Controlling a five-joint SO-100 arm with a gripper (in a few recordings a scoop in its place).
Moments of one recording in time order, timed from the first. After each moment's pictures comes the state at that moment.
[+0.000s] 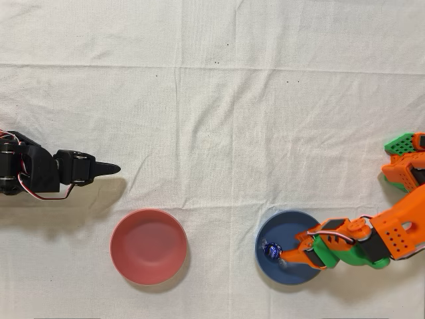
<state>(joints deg) -34.0 89.7 109.6 50.7 -10.6</state>
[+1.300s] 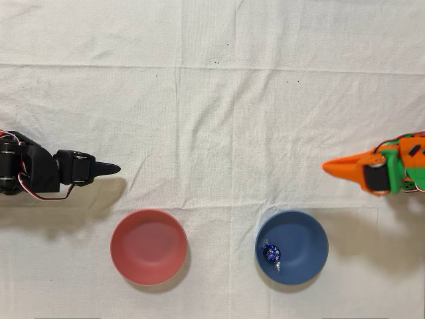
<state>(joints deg) -1.5 138.9 118.4 65.9 -25.7</state>
